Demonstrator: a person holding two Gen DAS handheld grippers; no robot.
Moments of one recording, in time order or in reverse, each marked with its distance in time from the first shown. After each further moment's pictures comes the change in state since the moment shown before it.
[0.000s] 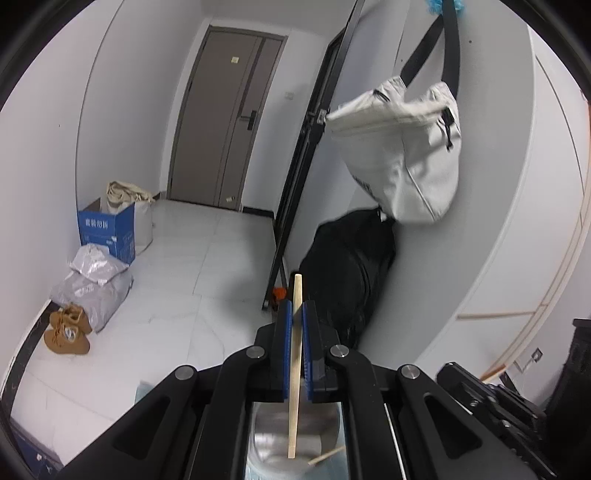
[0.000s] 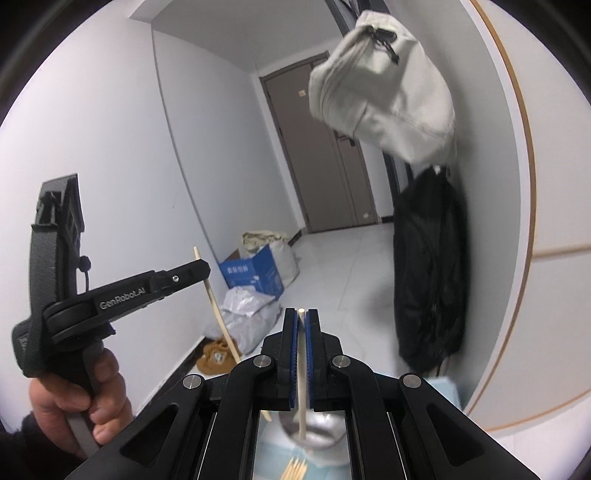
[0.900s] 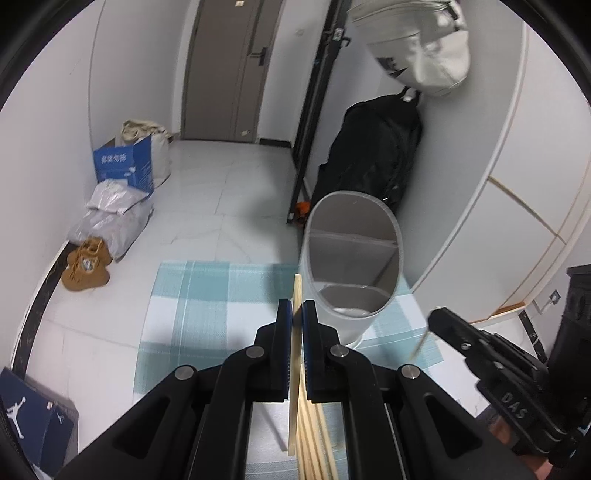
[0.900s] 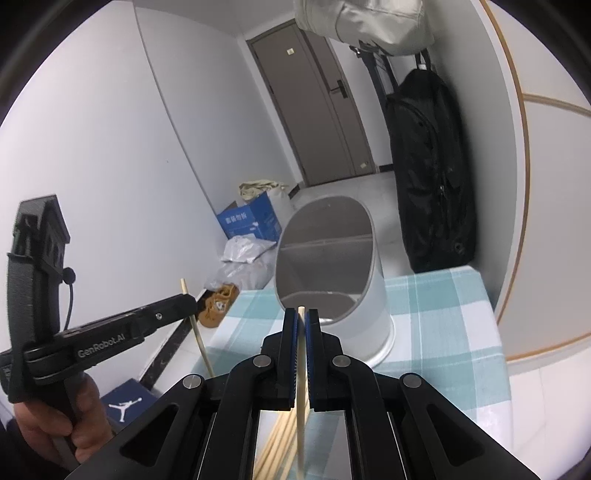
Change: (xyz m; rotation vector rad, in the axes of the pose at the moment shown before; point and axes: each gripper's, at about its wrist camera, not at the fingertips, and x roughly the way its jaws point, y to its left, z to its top) left arm -0.016 0.032 -0.132 0.049 0.261 0.061; right arm 0.019 0.002 -0.153 0.065 0.147 0.001
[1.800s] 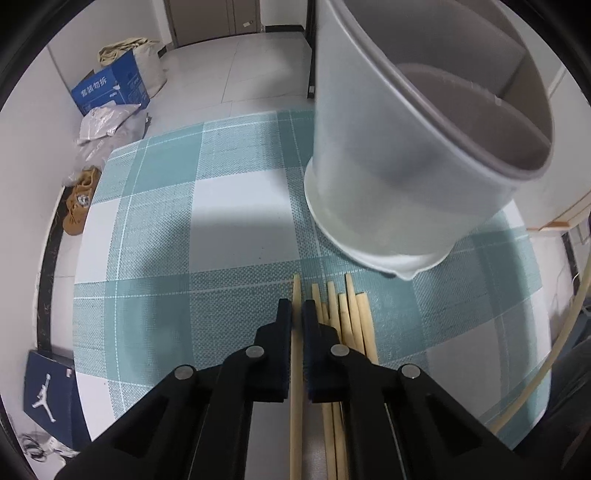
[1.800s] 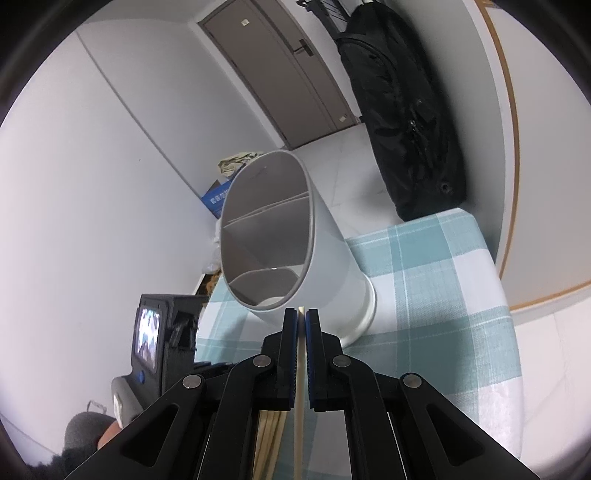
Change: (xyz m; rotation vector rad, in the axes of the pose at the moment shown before) left arm 0.127 0.005 -0.057 0.049 0.459 0.149; right arm 0.029 -0.055 -0.004 0.180 0.164 0.024
